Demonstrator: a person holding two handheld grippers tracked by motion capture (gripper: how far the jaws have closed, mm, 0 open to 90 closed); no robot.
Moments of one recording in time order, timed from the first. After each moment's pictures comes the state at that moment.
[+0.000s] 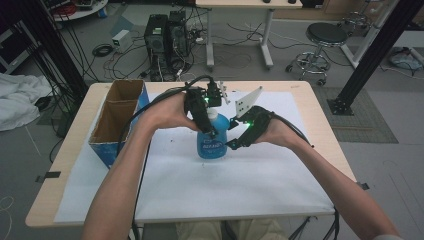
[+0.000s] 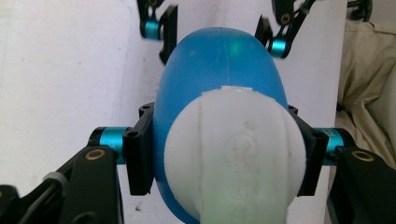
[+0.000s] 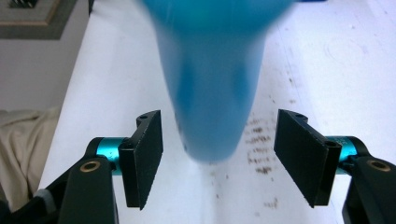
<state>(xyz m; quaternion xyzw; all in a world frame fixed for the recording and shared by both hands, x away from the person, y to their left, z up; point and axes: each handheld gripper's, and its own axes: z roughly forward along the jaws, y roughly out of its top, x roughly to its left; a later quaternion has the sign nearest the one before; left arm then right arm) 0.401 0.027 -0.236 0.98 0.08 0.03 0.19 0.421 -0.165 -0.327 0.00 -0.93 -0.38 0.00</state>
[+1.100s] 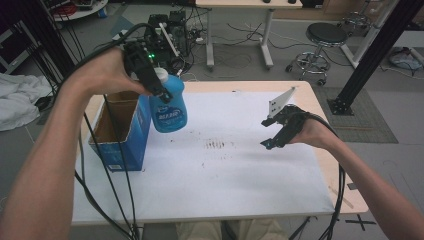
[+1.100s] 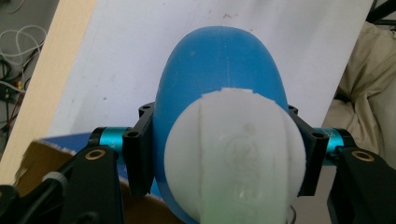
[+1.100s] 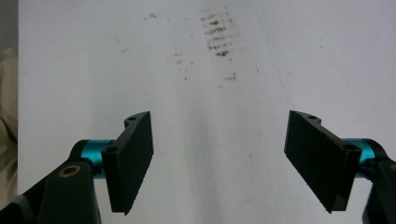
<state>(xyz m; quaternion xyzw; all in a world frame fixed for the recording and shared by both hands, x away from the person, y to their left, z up) 0.397 0.130 -0.123 0.96 0.20 0.08 0.16 0.413 -0.252 -0.317 -0.08 -0.95 -0.29 -0.05</state>
